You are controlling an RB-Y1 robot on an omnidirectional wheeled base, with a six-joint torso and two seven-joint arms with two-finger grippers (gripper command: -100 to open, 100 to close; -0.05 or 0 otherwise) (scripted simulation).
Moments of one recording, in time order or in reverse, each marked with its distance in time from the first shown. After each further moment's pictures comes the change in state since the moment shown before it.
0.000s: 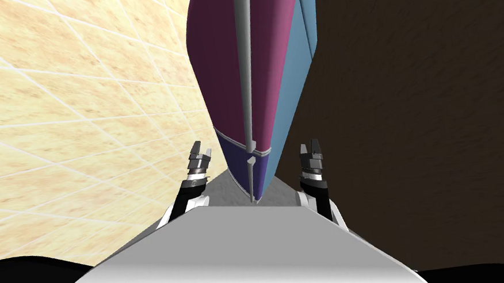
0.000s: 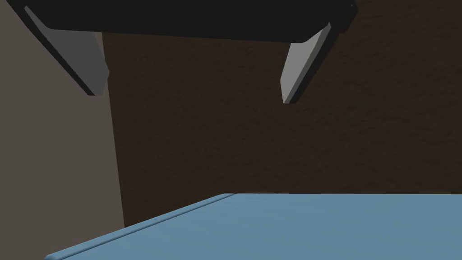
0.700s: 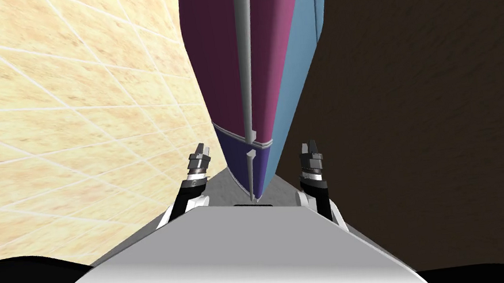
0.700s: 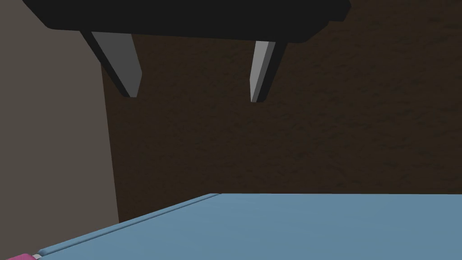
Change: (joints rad) left arm 0.000 0.000 0.000 0.000 0.000 0.000 0.000; right arm 0.000 0.000 0.000 0.000 0.000 0.000 0.000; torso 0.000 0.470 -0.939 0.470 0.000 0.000
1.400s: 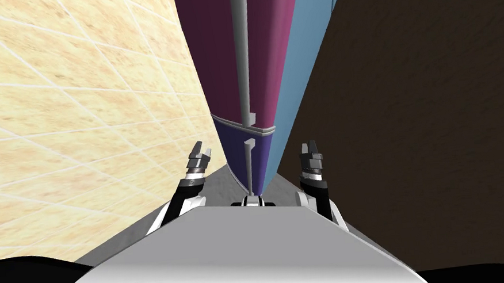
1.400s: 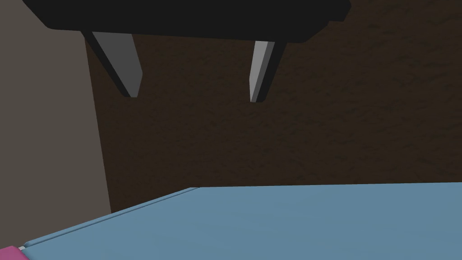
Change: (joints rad) left arm -0.004 0.082 0.014 -0.016 0.050 0.057 0.023; right arm 0.000 0.000 0.000 0.000 0.000 0.000 0.000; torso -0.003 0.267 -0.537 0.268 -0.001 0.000
